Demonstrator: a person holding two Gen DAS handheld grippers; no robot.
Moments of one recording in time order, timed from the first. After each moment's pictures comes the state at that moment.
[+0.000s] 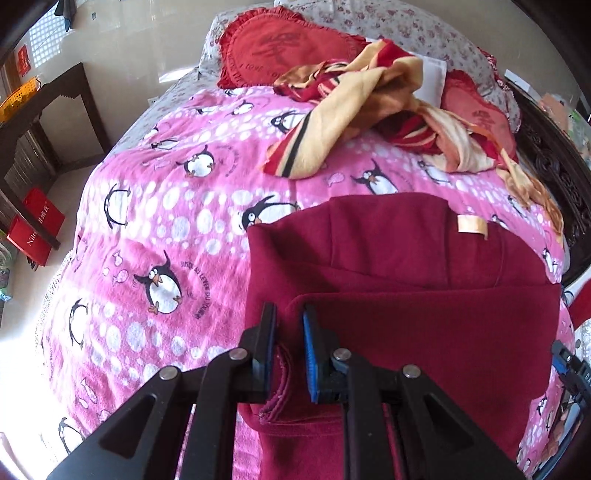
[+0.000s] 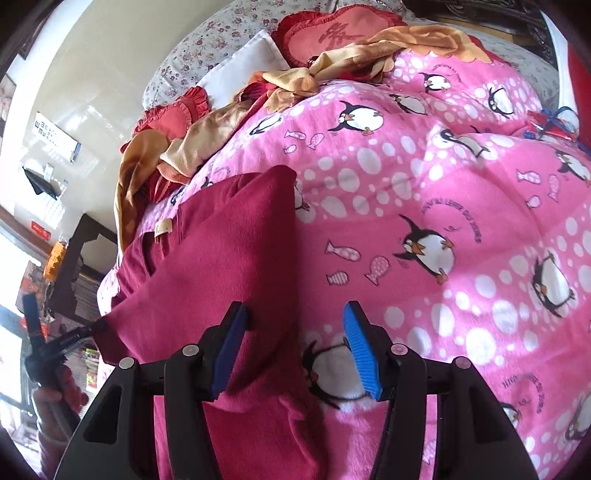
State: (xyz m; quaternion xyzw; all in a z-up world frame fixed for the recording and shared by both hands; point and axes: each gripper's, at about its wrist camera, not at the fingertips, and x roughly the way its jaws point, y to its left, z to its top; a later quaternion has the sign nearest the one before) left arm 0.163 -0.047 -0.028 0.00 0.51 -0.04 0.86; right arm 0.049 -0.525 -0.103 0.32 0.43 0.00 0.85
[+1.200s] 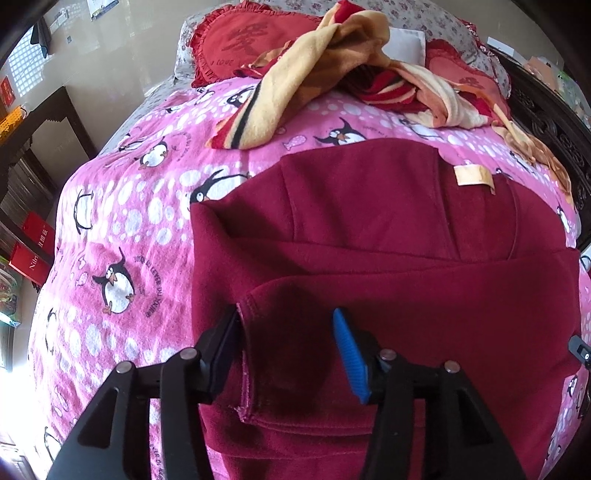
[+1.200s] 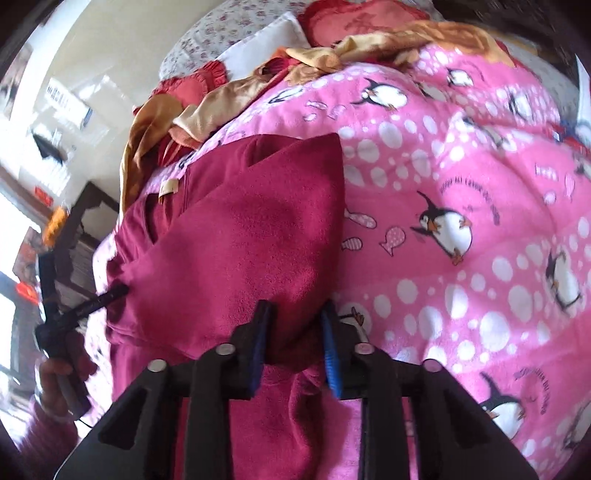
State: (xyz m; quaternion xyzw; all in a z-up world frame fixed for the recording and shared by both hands) left arm 0.164 -0.092 -0.069 0.05 0.50 -0.05 0.86; right arm 0.041 -0.503 -0.112 0.25 0.45 0.02 0.86
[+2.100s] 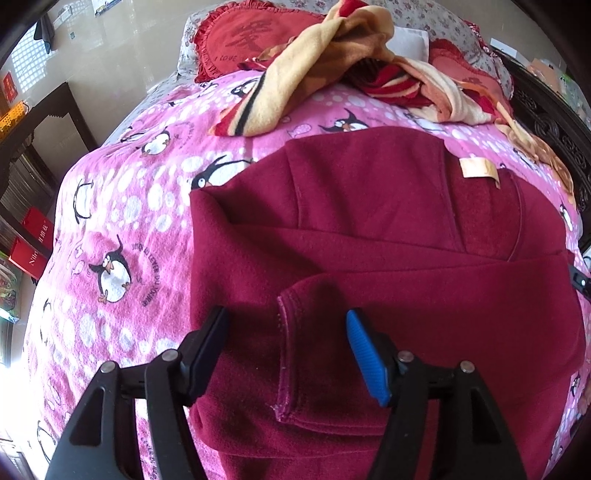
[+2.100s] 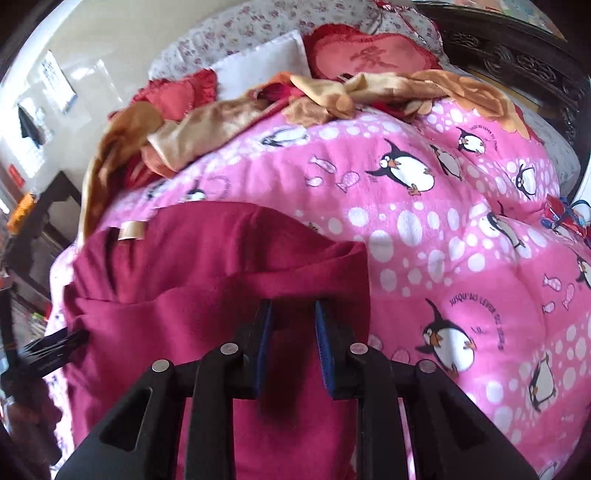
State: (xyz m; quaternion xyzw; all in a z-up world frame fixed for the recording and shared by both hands) left arm 0.160 -0.086 -0.077 0.05 0.51 -0.05 0.86; right arm 0.114 -0.500 -0.105 0.18 0.43 -0.04 0.88
